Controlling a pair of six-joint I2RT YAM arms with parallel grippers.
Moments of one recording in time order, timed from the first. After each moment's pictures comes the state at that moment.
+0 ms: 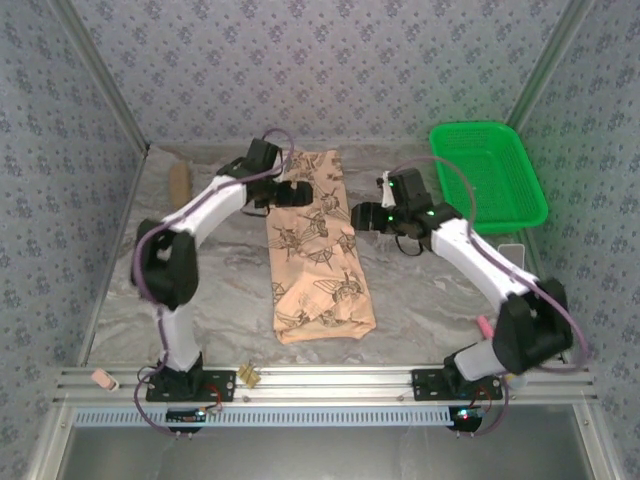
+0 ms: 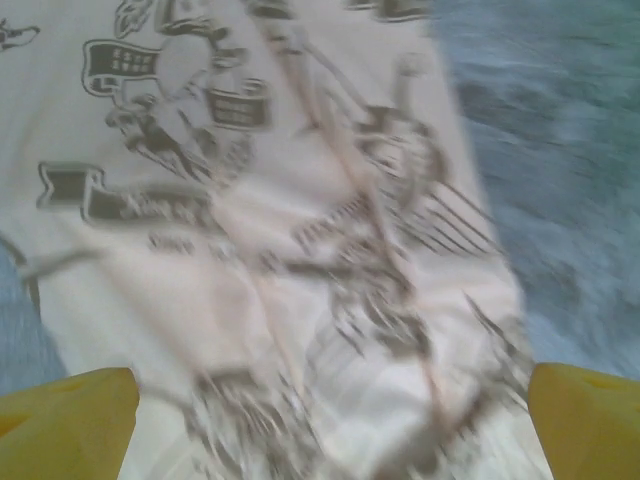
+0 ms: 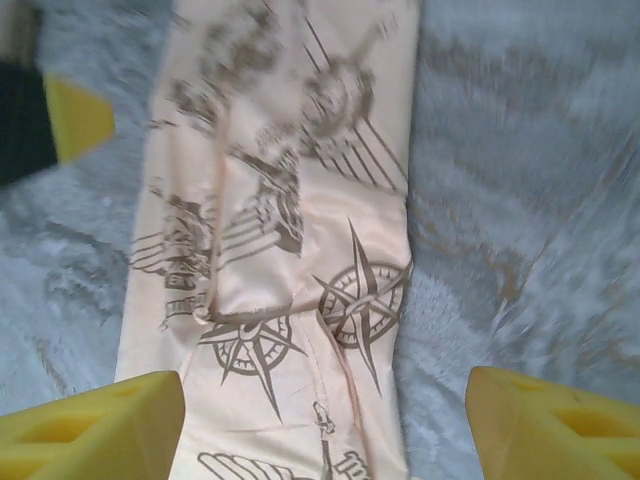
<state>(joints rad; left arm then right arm) -0.46 1.79 1.48 -0.61 0.20 -0.35 0.43 1.37 1.12 -0.50 -0.17 0.35</state>
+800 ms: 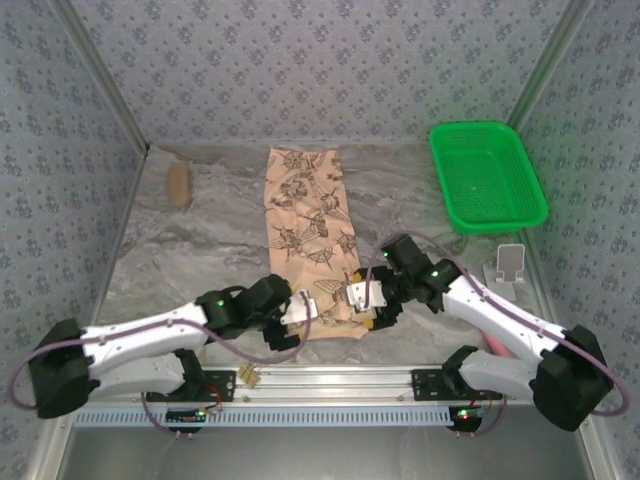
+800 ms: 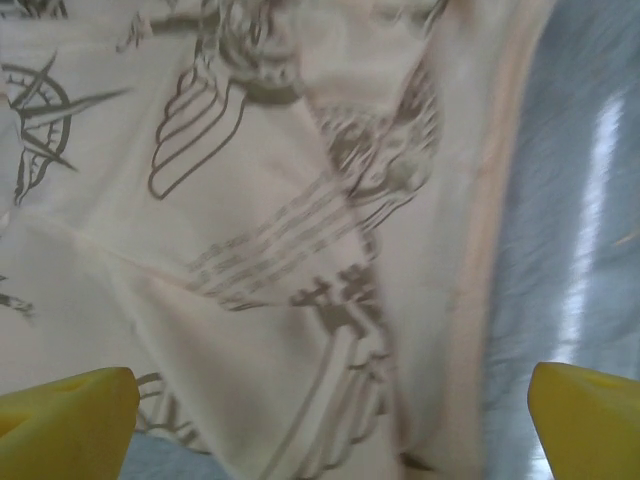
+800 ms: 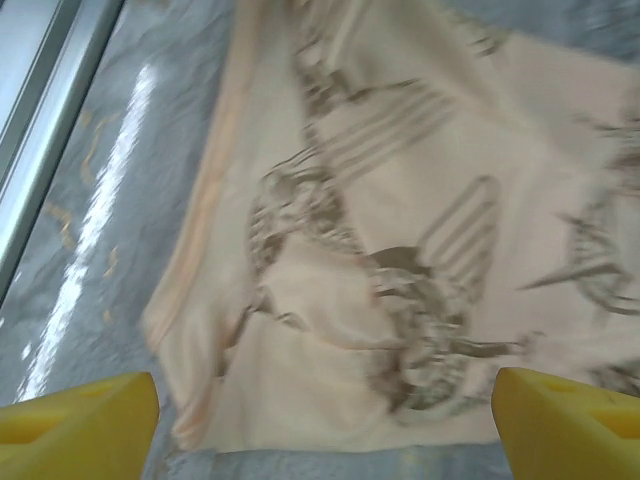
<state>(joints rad) -1.08 1.12 0.61 -0.47 -0.10 0.38 0.67 1.14 0.70 -0.64 -0.42 -1.17</state>
